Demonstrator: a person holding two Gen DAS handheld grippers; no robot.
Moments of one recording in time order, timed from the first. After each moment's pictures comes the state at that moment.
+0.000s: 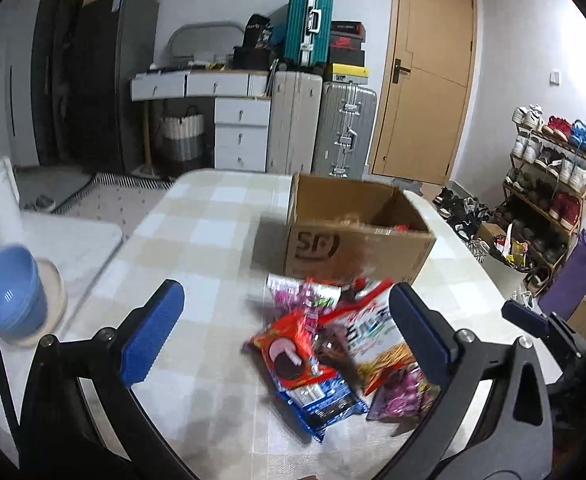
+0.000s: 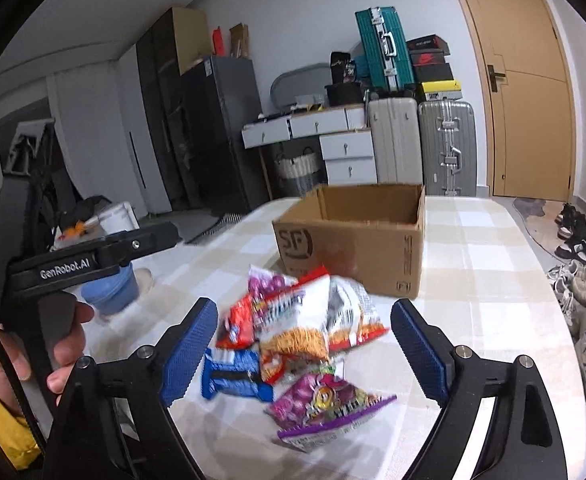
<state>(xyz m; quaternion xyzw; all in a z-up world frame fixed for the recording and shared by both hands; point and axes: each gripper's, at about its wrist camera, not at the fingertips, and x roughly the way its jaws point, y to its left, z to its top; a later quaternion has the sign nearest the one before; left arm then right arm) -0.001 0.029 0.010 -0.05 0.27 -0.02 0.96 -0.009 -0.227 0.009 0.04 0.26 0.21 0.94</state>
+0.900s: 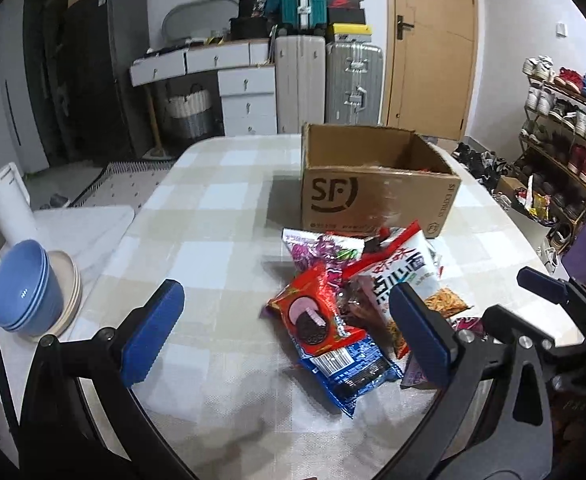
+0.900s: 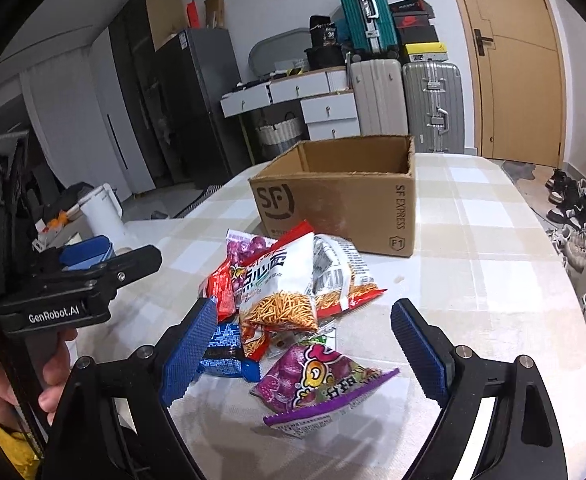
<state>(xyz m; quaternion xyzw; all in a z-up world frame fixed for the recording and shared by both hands) 0.033 0.009 -0.023 0.01 0.33 0.00 0.94 0.019 -0.217 -0.021 0.05 0.32 0.18 0.93</state>
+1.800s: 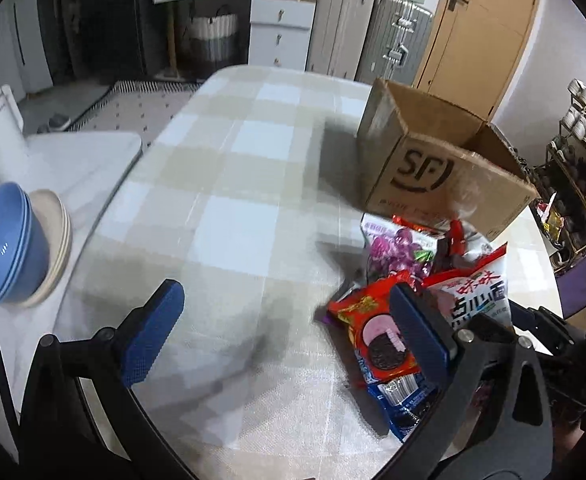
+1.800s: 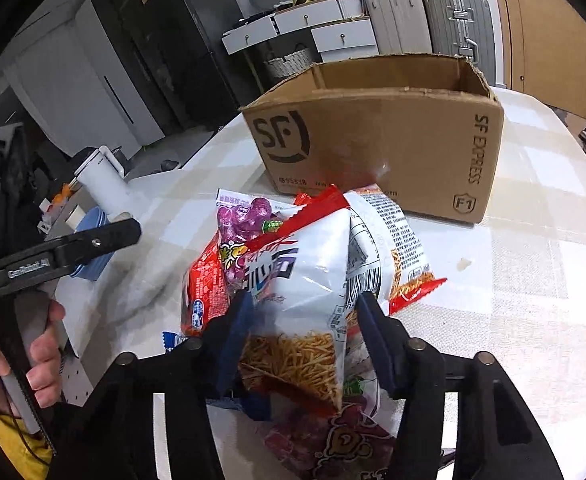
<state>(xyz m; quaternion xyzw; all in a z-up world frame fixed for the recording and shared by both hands) 0.112 0.086 -0.060 -0.08 0.45 0.02 0.89 0.113 -0.173 -0.066 0.07 0.45 0.22 0.87</state>
